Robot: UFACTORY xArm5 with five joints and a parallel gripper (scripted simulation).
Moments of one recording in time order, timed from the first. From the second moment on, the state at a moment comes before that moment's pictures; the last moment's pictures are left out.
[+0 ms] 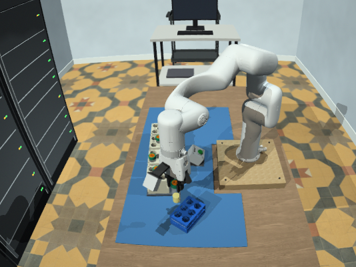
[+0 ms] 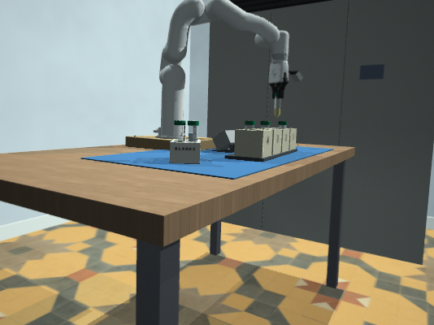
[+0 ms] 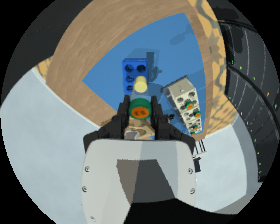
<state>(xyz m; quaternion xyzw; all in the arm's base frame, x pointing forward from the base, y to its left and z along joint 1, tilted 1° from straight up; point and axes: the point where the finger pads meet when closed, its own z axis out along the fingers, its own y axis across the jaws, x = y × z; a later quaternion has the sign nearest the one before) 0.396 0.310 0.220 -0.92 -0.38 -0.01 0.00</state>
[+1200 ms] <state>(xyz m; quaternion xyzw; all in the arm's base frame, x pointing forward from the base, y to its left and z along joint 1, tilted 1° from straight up) 0.408 0.190 0.218 -1.00 0.01 -0.01 0.00</state>
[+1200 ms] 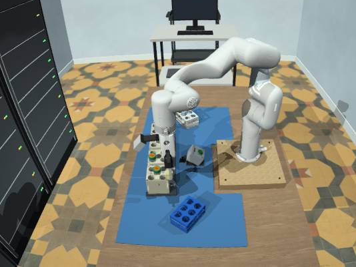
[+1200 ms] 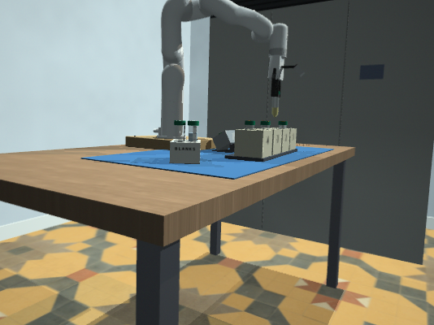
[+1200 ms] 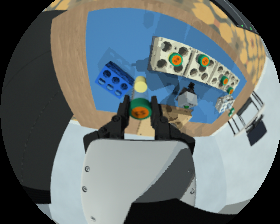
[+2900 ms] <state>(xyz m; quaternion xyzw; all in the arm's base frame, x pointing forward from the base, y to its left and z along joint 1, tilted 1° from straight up) 0.431 -0.036 0.216 -1.00 0.06 0.00 0.00</state>
